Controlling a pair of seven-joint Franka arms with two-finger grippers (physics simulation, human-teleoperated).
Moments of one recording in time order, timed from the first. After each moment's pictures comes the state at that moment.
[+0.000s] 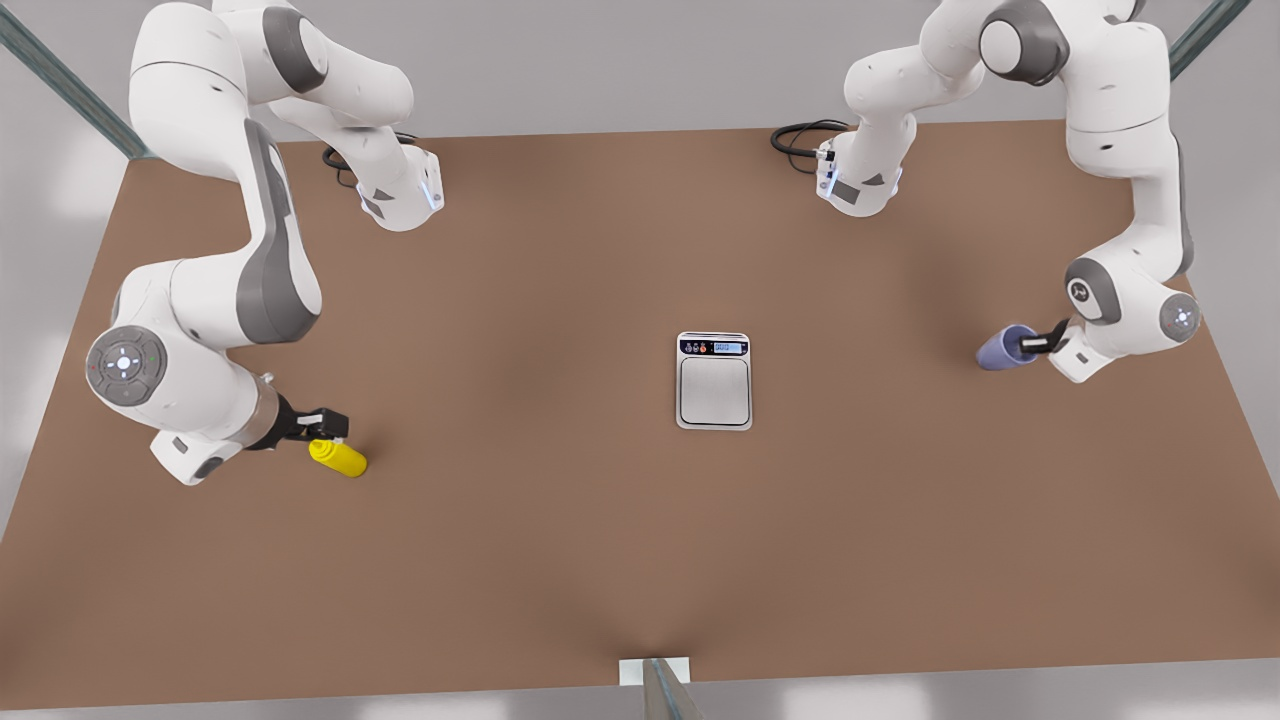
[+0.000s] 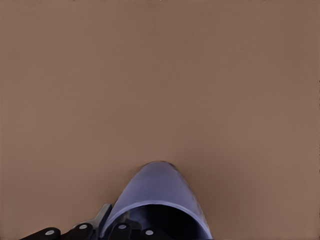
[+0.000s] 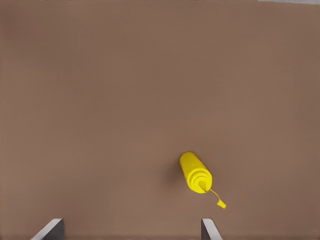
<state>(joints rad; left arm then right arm) 0.19 0.35 0.27 -2.14 -0.01 2.21 0.48 -0.04 0.41 0.19 -1.28 -0.07 1.61 0.09</state>
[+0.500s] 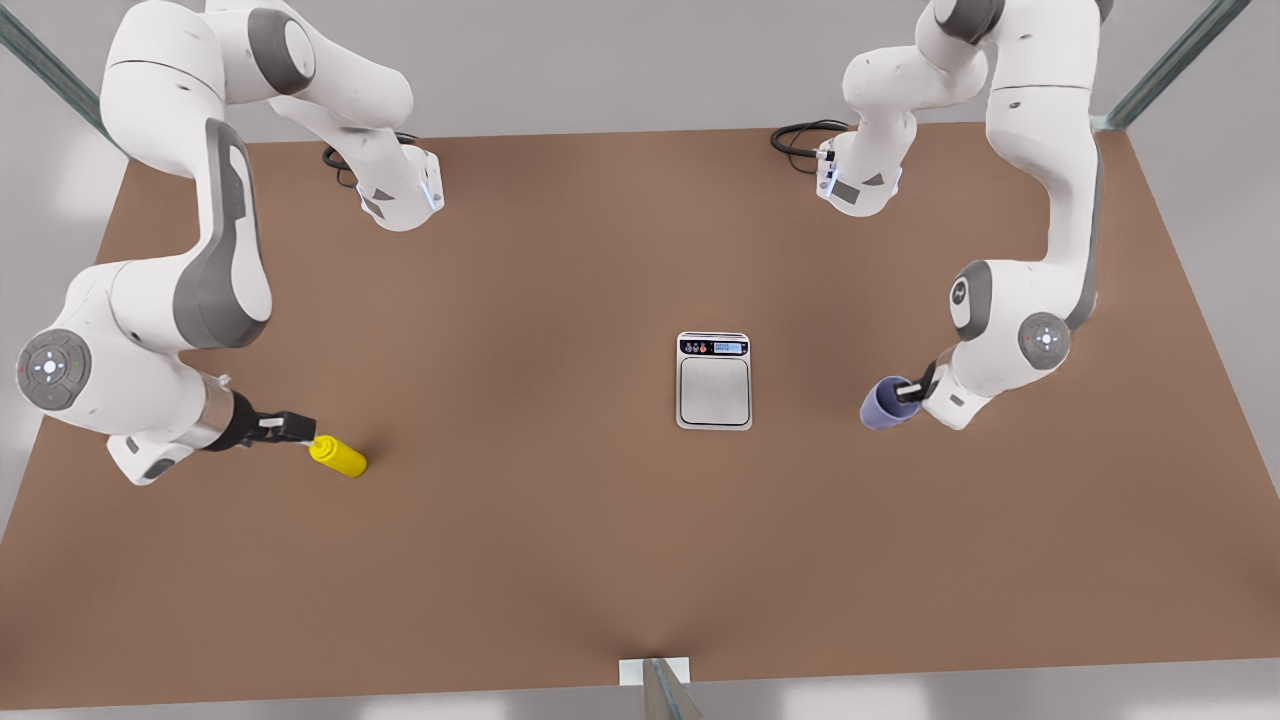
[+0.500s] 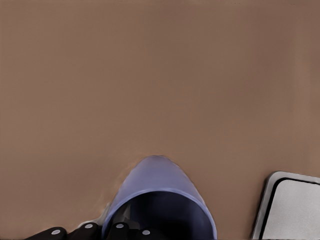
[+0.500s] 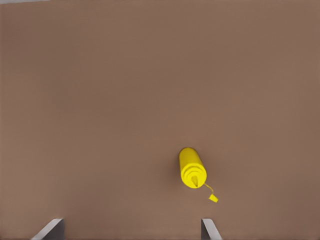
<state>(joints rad) 0.06 0.26 -0.21 -1.97 -0.09 2.13 -0.28 -0.12 0.40 0.20 -1.28 0.00 1.60 0.08</state>
